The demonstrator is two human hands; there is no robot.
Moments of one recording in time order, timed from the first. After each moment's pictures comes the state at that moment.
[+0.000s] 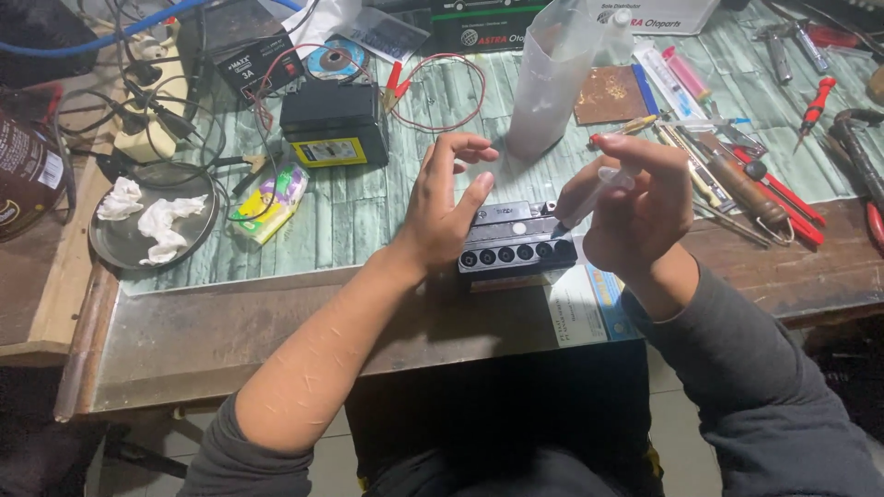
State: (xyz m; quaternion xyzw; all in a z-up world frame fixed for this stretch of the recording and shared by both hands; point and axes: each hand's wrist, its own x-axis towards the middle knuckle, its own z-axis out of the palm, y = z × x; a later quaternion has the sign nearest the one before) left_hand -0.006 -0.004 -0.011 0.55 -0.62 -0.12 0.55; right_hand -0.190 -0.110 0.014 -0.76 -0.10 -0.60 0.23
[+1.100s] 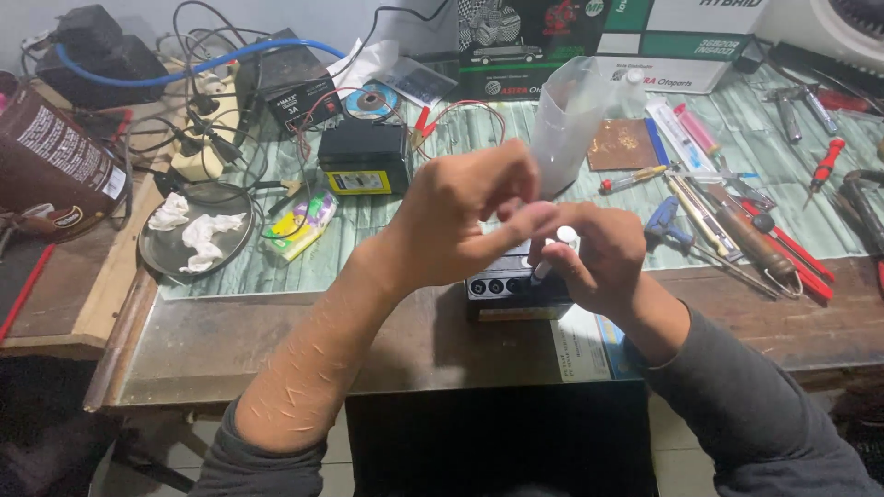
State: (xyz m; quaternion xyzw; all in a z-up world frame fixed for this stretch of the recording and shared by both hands) left_hand -0.019 0.018 0.103 0.46 -0.75 0.02 0.47; right_hand -0.186 -0.099 0.019 -0.81 -0.08 -0.52 0.26
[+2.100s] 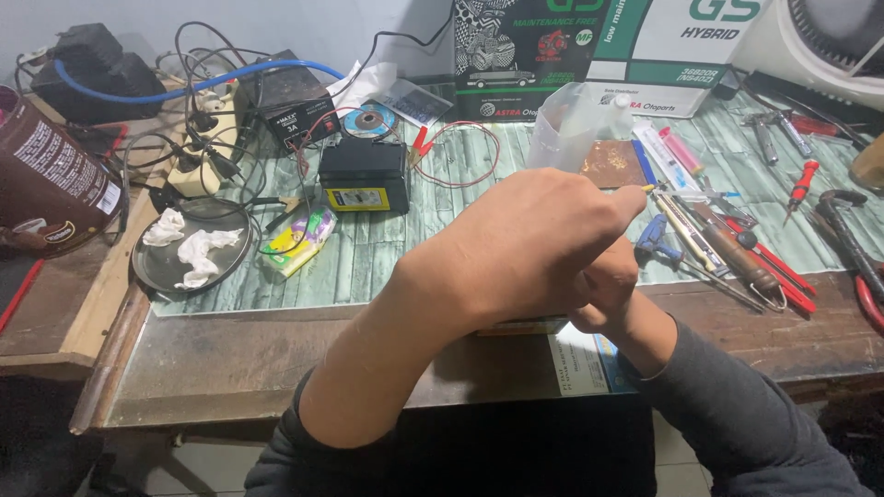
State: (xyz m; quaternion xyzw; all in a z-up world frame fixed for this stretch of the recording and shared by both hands) left_hand -0.073 0.004 0.155 0.55 -0.82 0.00 0.13; right_hand -0.186 -0.140 -0.039 -0.79 -0.14 -0.52 0.27
